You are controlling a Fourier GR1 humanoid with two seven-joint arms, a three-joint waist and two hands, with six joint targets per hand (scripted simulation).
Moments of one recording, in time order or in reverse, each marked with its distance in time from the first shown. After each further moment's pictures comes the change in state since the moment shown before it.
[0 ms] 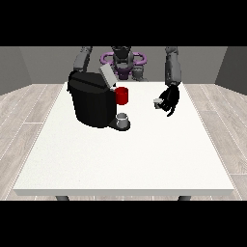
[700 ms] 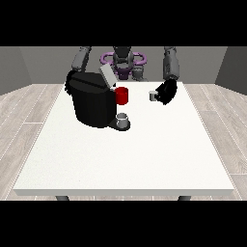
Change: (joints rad) left arm -0.036 -0.078 0.025 0.004 0.026 -0.062 -0.073; right arm 0.023 -0.026 -0.055 0.121 -0.036 0.011 -0.047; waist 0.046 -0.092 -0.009
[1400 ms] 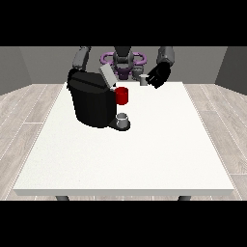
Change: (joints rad) left arm -0.129 -0.069 0.017 -0.093 0.036 -0.137 0.155; right arm -0.008 -0.007 0.016 0.101 0.017 0.006 -0.017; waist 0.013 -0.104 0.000
